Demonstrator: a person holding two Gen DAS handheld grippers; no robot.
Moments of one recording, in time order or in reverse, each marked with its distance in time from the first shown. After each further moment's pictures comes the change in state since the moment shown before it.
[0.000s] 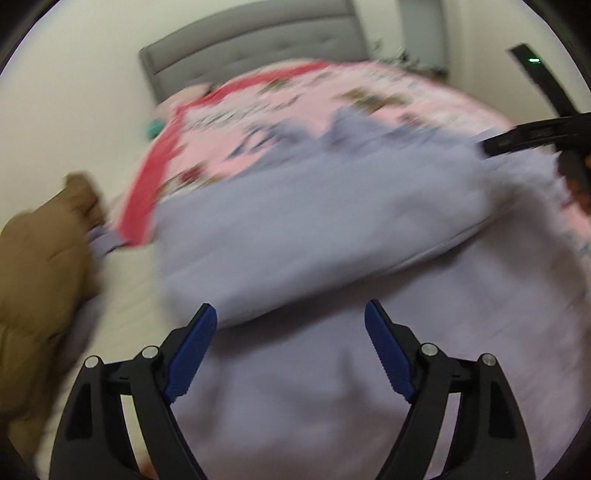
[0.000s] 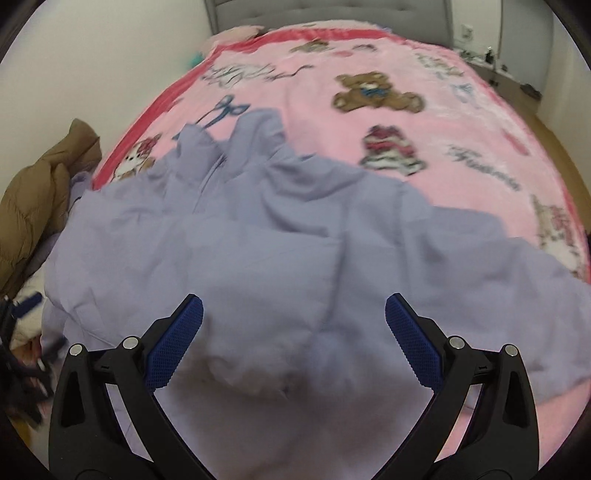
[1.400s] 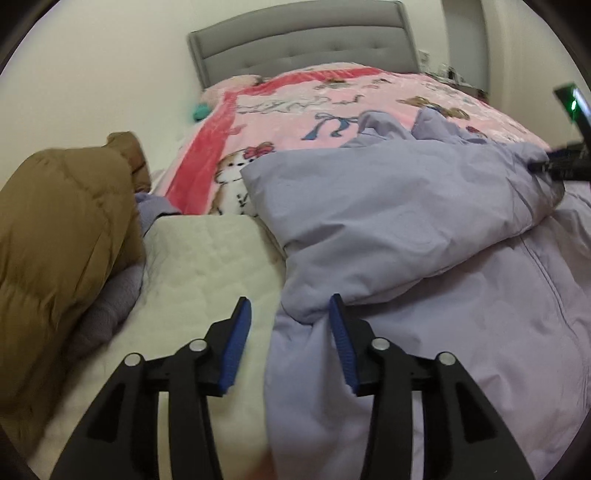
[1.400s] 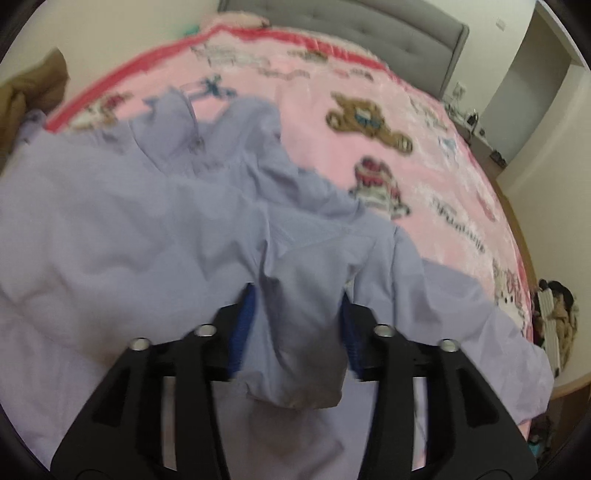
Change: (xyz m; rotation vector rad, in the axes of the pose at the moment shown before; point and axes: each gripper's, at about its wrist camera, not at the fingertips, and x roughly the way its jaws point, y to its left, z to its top) left arm 0.035 0.073 -0.021 -0.115 -0.048 0.046; right arm 0.007 0.046 0.010 -0.227 -0.099 -0.289
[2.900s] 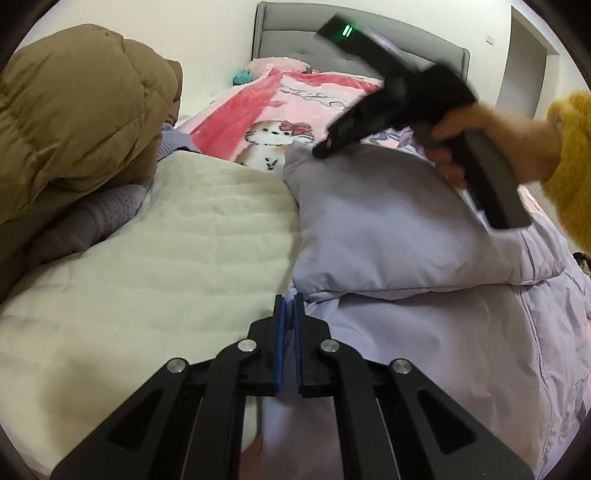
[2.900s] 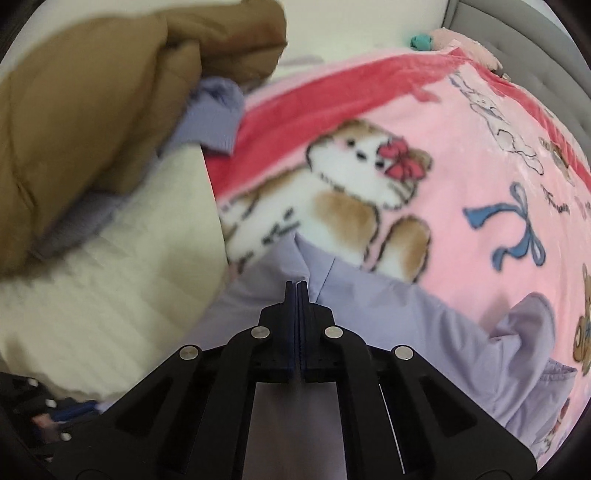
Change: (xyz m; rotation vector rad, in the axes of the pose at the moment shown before) left arm 0.010 0.027 -0.033 -0.346 0.005 -0.081; right arm 0.077 0.312 0.156 -0.489 0.085 0.498
